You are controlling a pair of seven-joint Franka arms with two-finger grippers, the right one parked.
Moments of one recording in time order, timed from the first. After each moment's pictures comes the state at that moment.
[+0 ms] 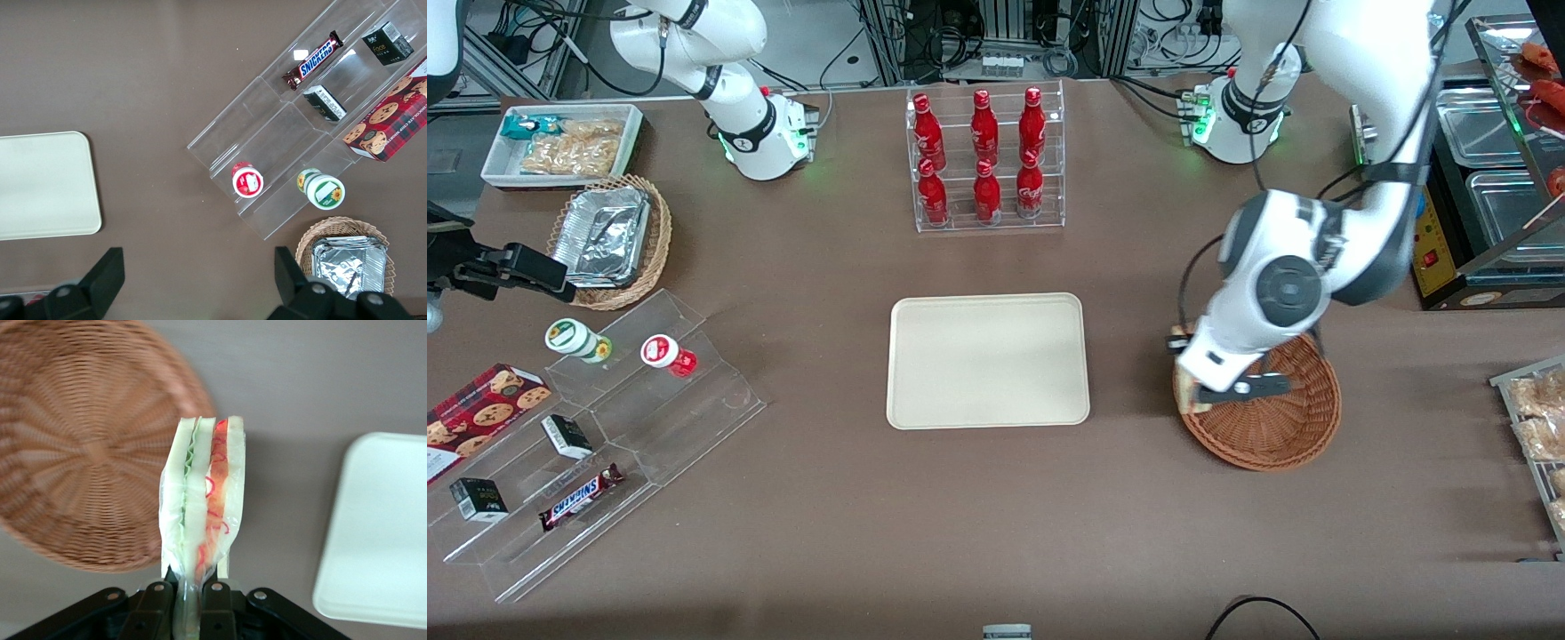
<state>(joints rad) -0.37 0.37 -0.04 -1.74 -0.01 1.96 -0.47</state>
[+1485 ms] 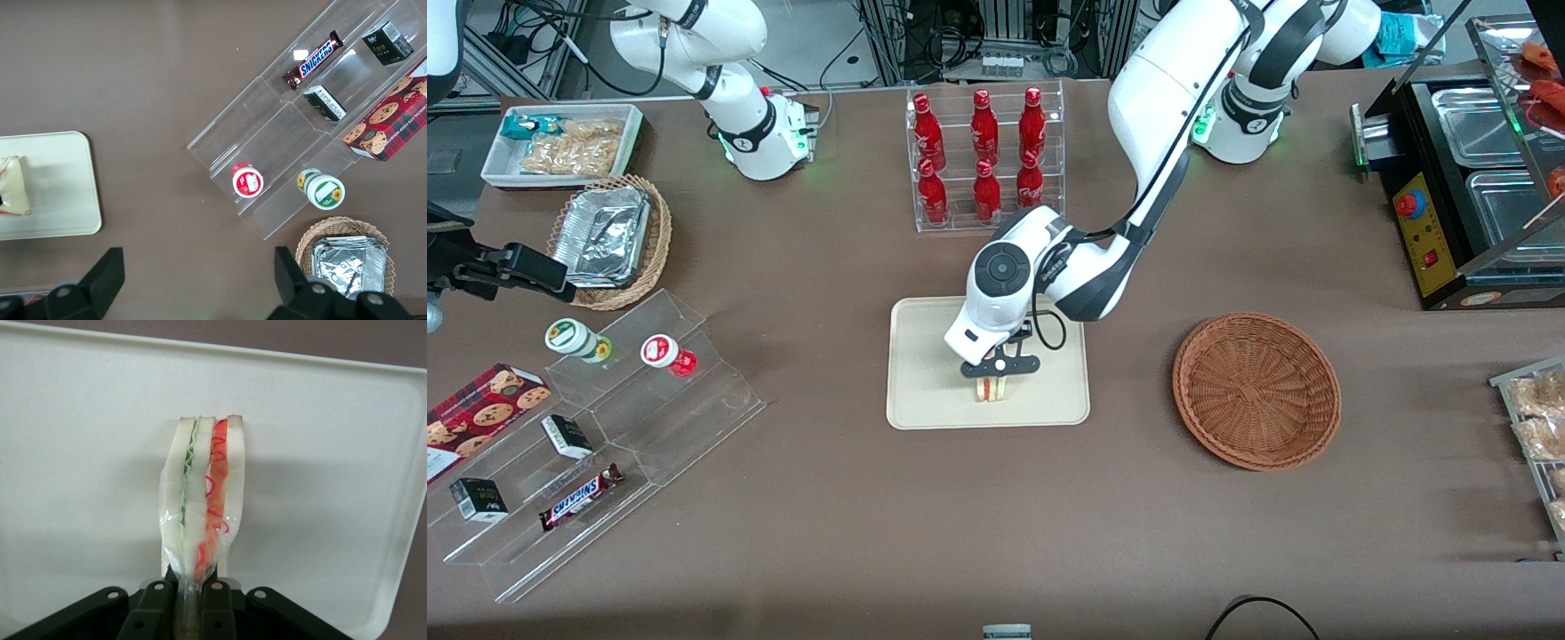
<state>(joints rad) -0.74 0.79 -0.08 -1.37 -0.09 2.17 -0.85</state>
